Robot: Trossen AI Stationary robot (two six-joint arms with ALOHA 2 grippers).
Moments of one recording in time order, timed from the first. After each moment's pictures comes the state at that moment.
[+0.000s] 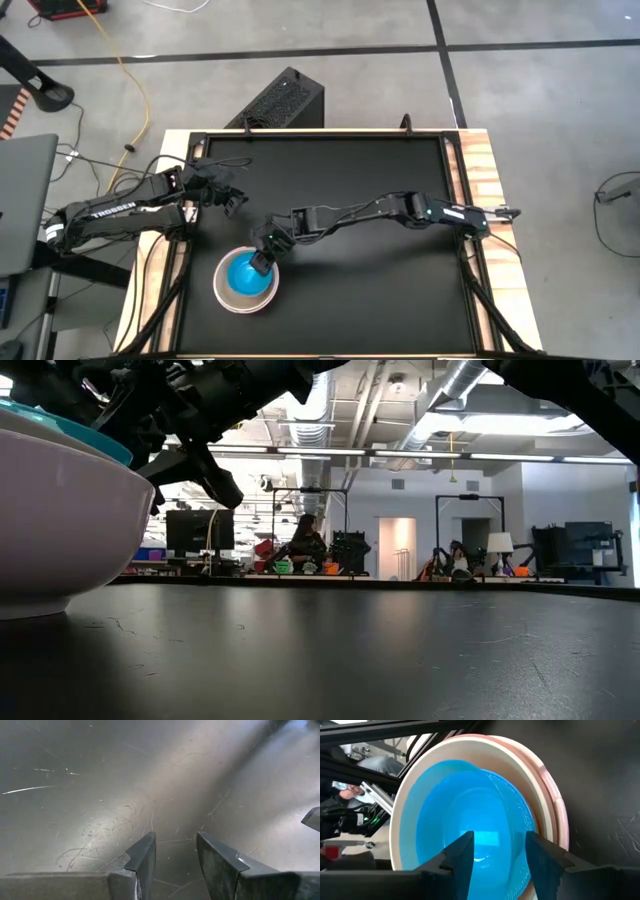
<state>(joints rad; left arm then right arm) 0.45 0.63 0.50 -0.56 0.08 -0.40 0.12 2.42 2.23 -0.47 -0.23 0.79</state>
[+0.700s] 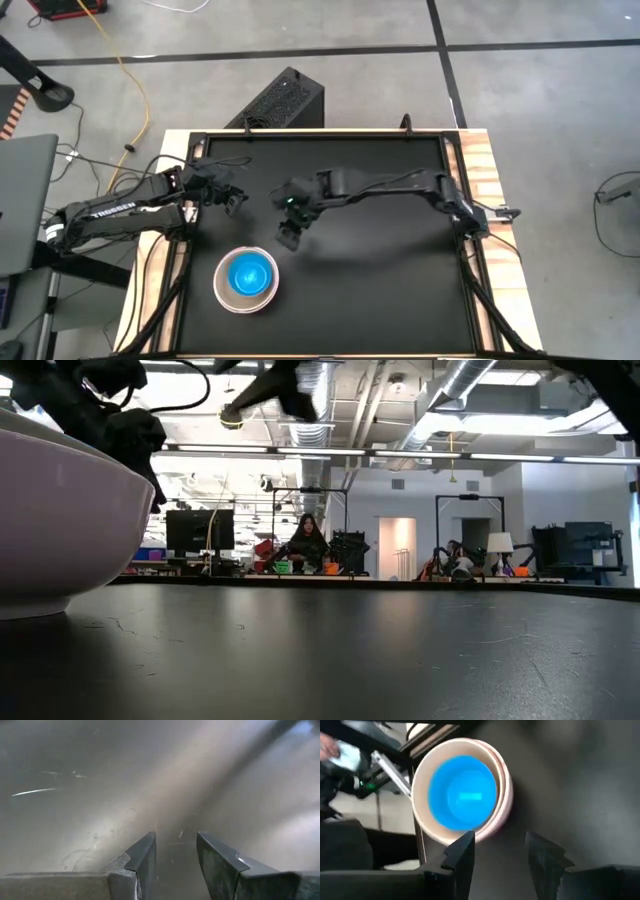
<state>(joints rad) 0.44 0.63 0.50 -0.56 0.05 -0.40 0.04 2.15 2.23 -0.88 -0.27 0.55</state>
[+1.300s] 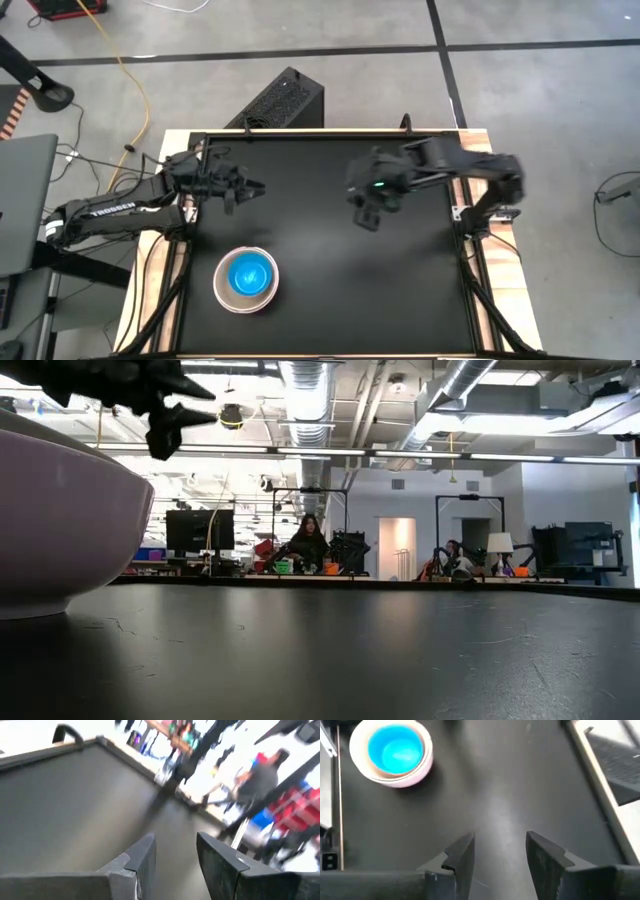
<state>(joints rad) 0.39 0.63 0.50 0.02 0.33 -0.54 0.12 1.67 2.14 -1.38 0.22 0.29</state>
